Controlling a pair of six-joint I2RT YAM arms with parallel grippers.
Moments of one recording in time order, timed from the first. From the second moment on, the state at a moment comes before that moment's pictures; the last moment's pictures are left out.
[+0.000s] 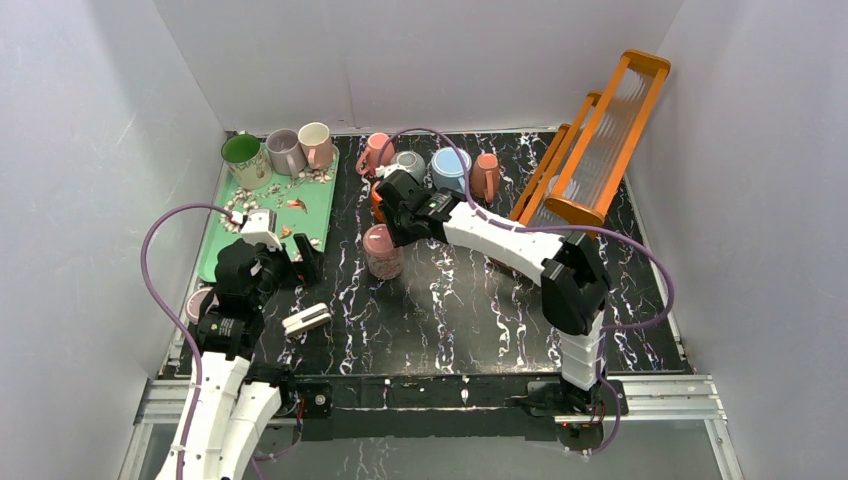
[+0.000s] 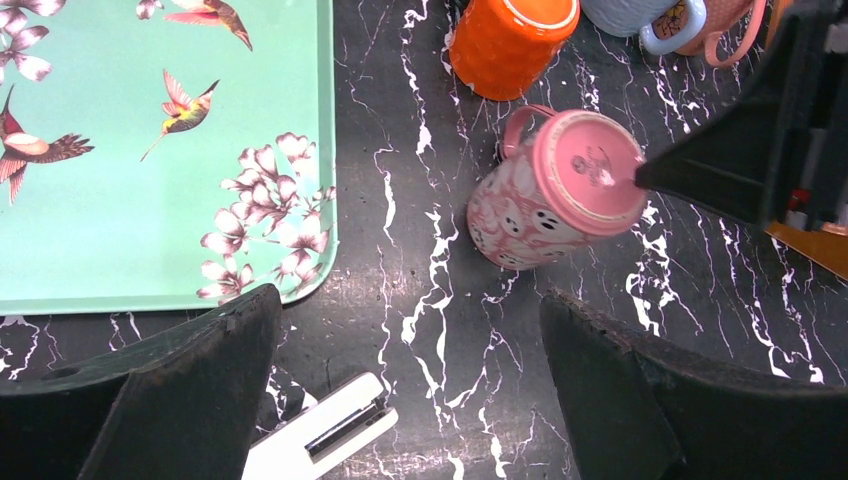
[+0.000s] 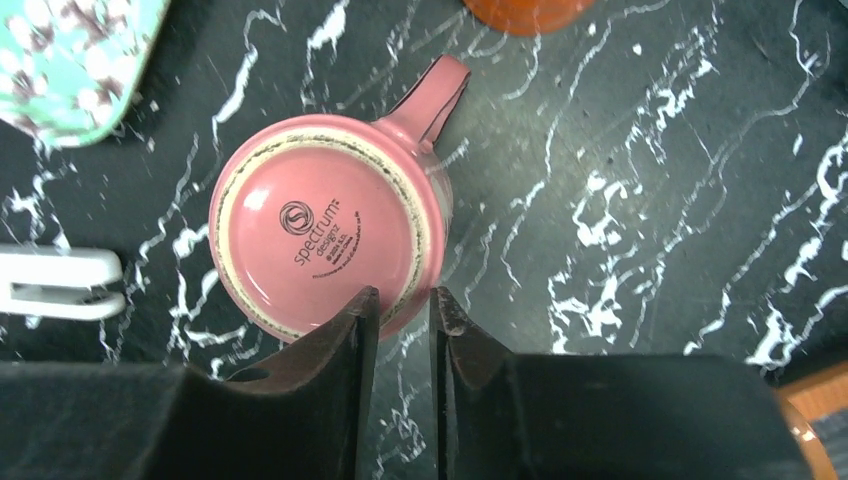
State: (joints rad) left arm -0.11 0.56 0.64 -0.51 0.10 -0.23; right arm 0.94 1.94 1.69 -0.63 0.17 0.38
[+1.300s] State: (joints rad) left arm -0.11 0.54 0.65 -0.51 0.08 -0.23; right arm 0.93 2.20 2.12 -0.96 0.22 0.41
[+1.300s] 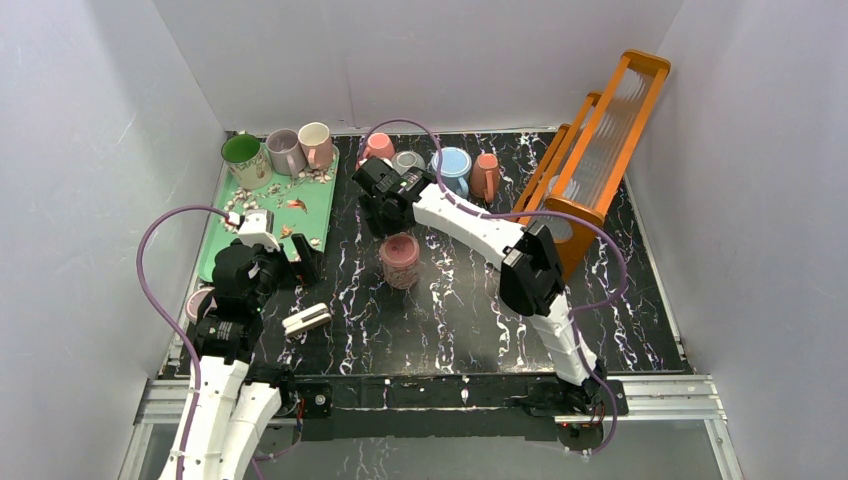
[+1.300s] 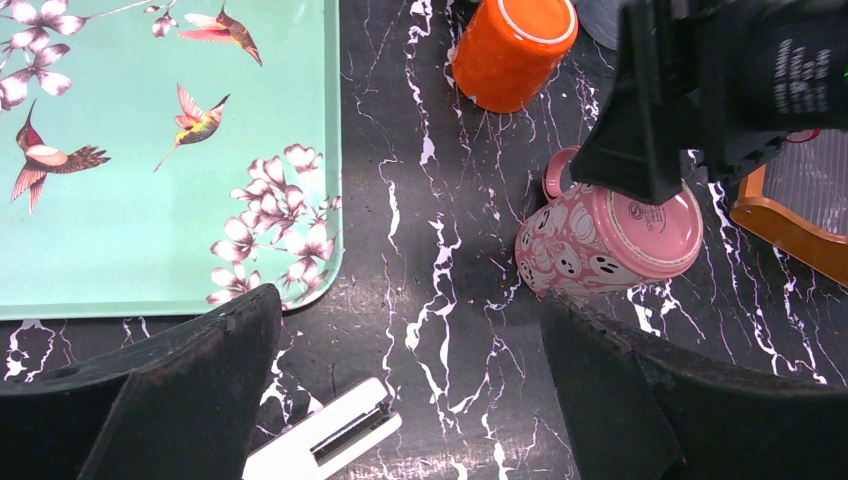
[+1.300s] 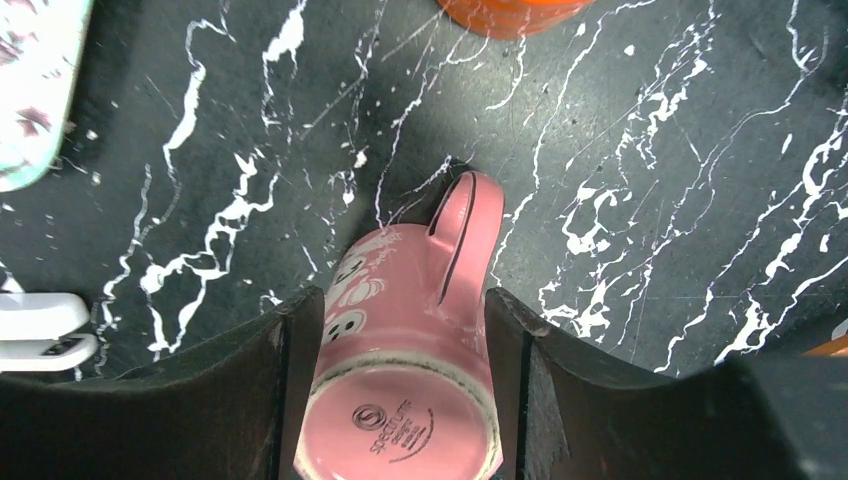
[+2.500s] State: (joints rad) left arm -0.11 0.51 0.65 -0.51 0.07 -0.23; right arm 0.98 2.12 2.02 -1.21 0.16 0.32
